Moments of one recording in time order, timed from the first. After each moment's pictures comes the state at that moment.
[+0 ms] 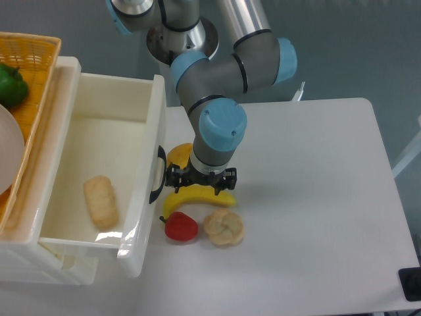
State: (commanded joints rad) arm 2.40 -1.92 -1.62 -1.27 1.41 0.38
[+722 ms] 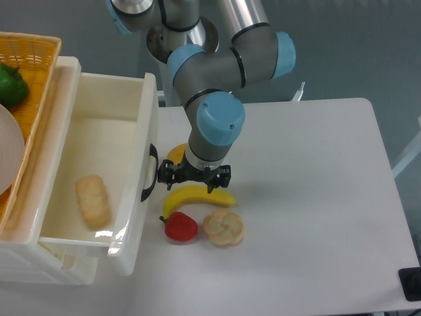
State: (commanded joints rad) arm 2.39 -1.89 -1.62 -1.29 1.36 0.38
